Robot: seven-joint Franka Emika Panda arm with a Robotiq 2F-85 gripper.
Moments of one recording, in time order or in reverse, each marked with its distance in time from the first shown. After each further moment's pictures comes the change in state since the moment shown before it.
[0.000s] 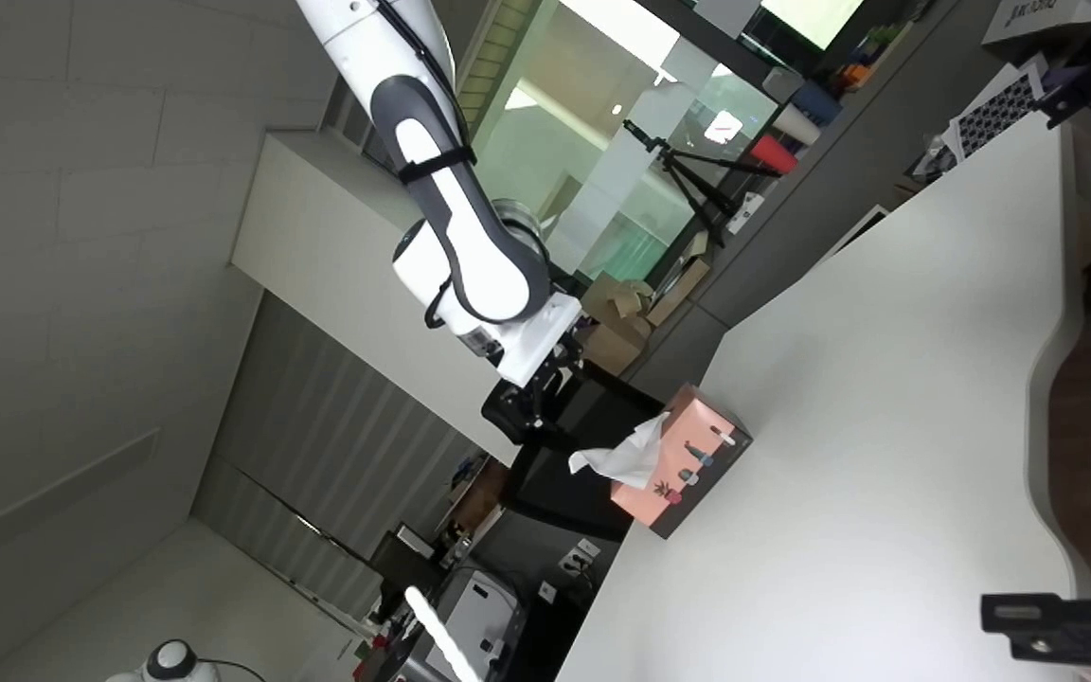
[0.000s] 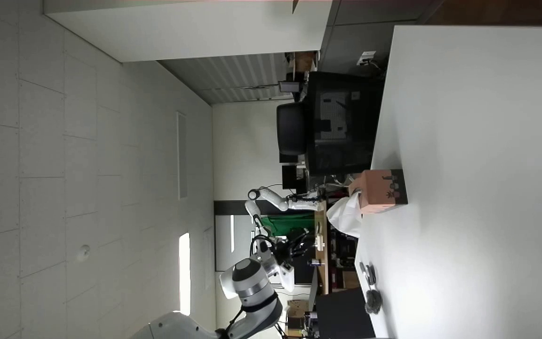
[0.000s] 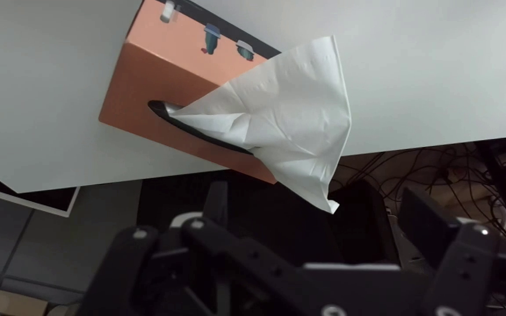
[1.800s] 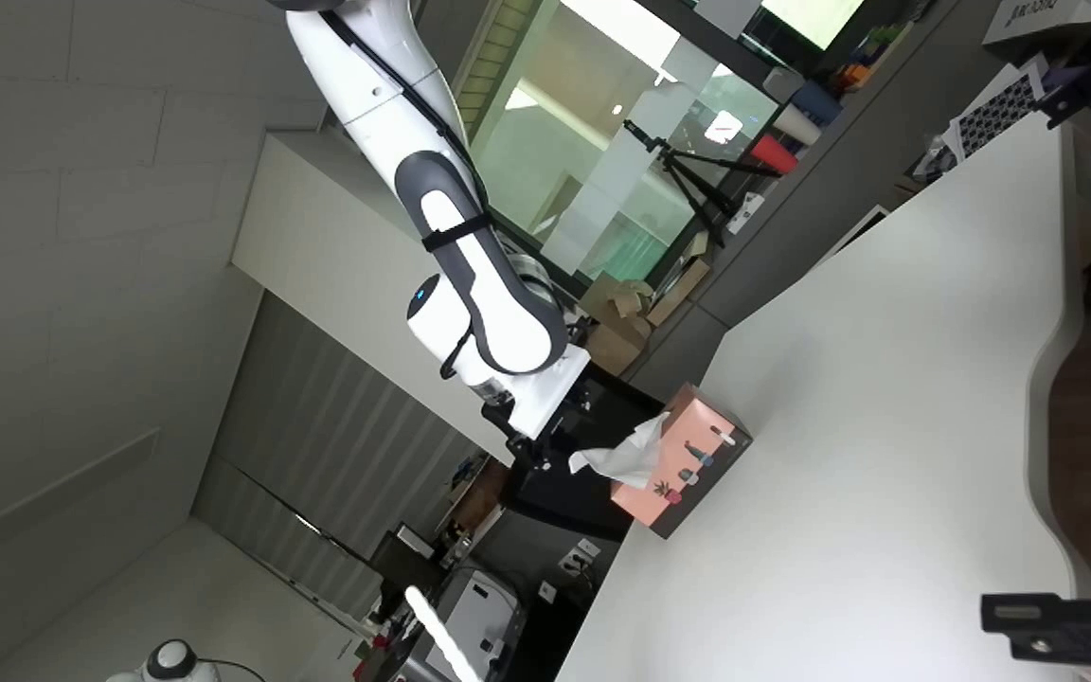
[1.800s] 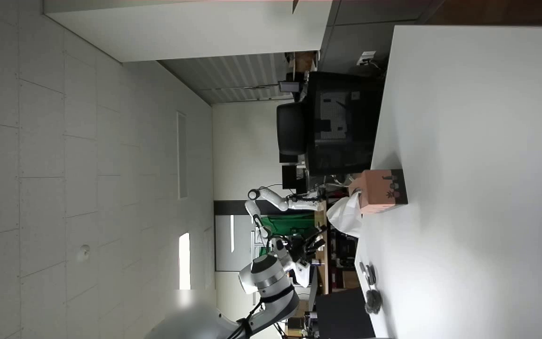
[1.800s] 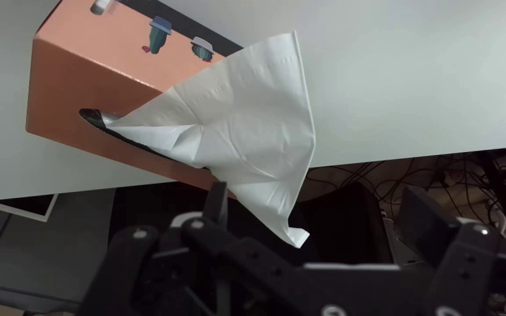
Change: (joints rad) arm 0.119 0.184 -0.083 0.160 -0.034 0.023 0.091
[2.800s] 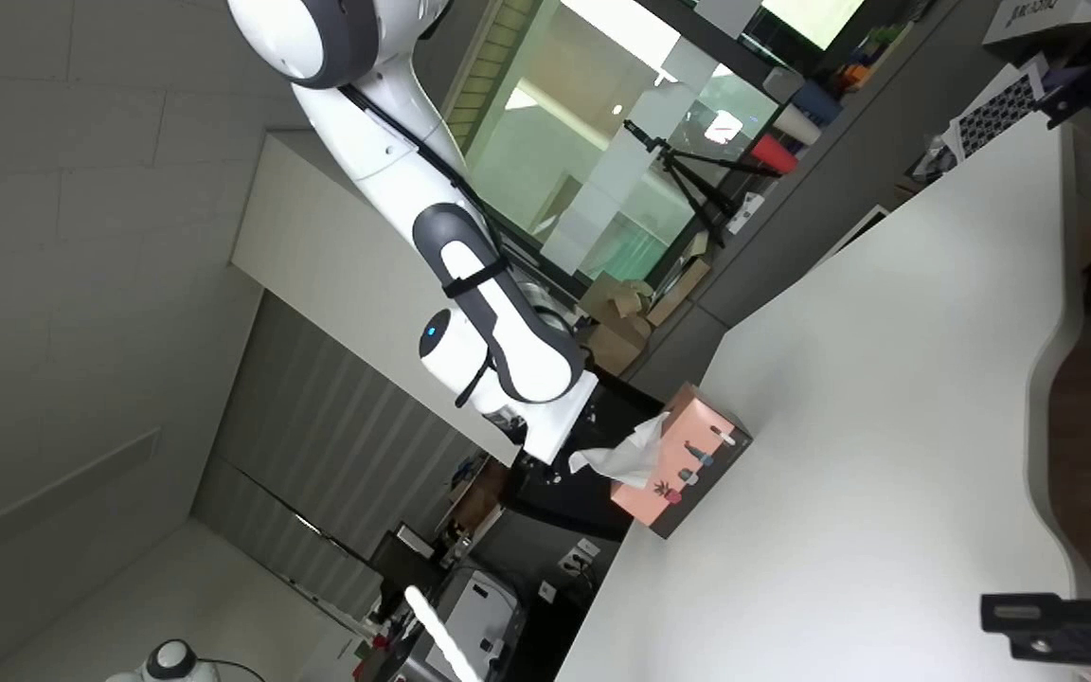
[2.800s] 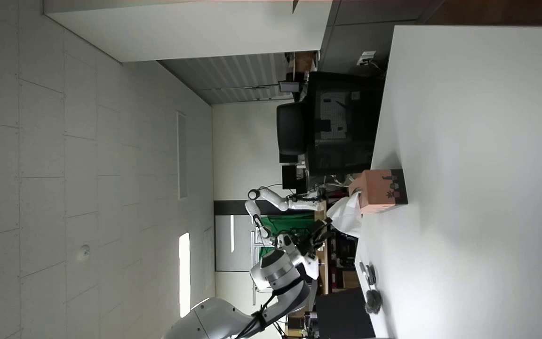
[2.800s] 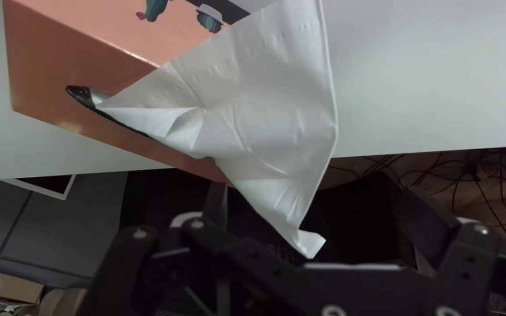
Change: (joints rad) arm 0.164 0.145 -0.184 0.139 -0.003 0.011 0.077
